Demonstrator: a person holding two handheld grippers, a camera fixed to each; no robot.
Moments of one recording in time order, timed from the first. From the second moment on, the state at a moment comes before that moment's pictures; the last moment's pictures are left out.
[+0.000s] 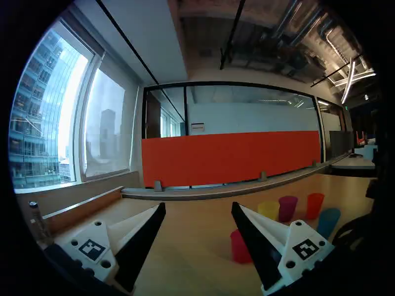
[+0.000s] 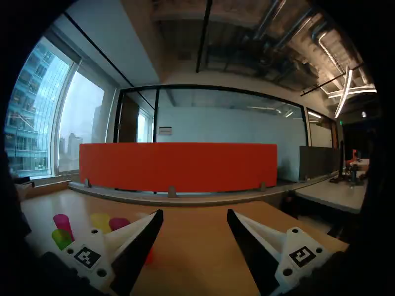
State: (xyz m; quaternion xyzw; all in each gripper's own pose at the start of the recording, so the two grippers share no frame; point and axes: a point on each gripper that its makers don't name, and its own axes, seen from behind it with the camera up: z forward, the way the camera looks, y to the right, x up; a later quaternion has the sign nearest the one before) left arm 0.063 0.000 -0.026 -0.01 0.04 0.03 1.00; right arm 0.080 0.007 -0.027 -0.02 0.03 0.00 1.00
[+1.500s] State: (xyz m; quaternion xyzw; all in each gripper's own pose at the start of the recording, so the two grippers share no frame) left arm 0.012 0.001 -0.006 0.00 0.02 0.00 1.00; right arm 0.073 0.004 -0.023 -0.02 0.02 -0.01 1.00
